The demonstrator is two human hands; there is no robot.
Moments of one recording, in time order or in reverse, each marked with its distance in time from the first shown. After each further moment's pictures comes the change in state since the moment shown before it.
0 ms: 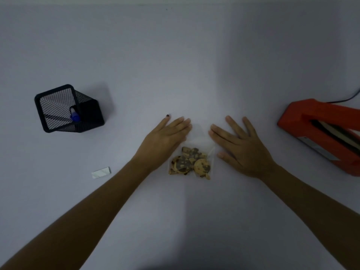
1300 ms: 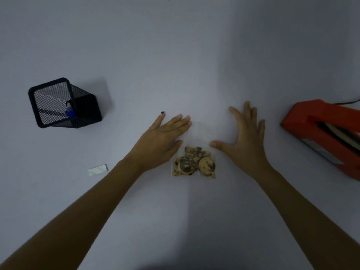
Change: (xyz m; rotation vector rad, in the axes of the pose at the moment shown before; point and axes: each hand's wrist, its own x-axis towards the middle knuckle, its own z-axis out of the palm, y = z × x) left_hand -0.001 0.002 -0.012 -0.118 -0.152 -0.099; right_hand 0.025 -0.021 -0.012 0.550 0.102 0.651
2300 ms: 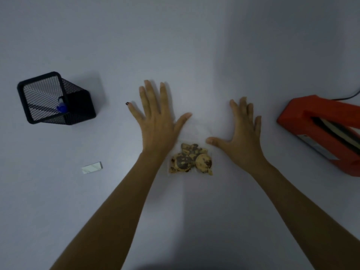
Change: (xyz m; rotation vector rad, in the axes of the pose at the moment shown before) left_hand 0.042 0.022 0.016 0.210 0.206 -0.669; right_hand 0.001 -0.001 -0.002 -0.002 -0.016 0.013
